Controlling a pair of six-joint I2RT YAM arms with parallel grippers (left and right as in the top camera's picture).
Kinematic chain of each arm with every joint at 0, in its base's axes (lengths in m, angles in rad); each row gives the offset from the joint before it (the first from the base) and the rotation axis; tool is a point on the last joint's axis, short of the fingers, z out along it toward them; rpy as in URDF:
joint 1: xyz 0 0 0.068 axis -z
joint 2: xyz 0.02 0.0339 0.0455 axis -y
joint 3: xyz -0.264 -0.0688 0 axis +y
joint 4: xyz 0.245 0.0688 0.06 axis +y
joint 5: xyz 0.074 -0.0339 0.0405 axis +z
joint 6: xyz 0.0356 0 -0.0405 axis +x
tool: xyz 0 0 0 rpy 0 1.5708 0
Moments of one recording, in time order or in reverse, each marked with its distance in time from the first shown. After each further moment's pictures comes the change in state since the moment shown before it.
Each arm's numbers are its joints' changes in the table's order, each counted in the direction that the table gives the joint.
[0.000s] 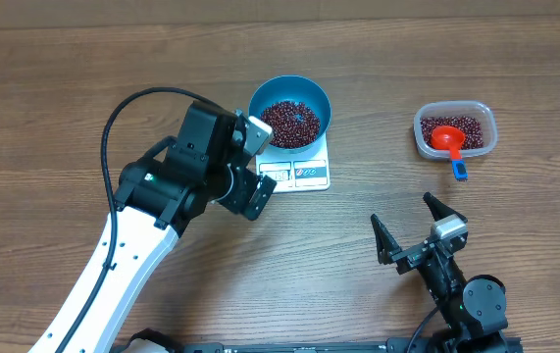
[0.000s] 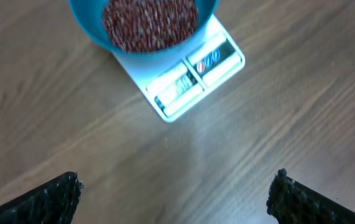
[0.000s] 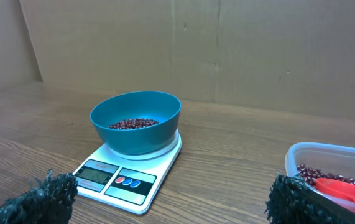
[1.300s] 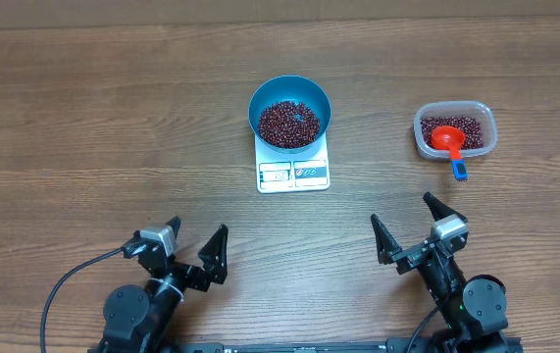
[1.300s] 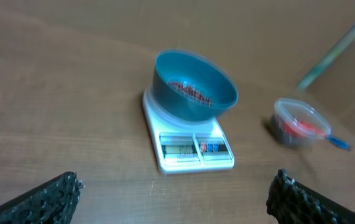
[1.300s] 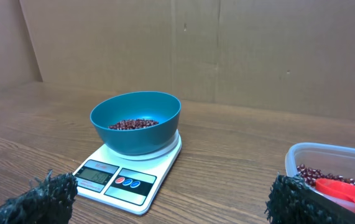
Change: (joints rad) left arm -0.244 1.308 1.087 -0.610 -0.098 -0.529; right arm 0.000 0.000 0.000 -0.001 0.000 0.001
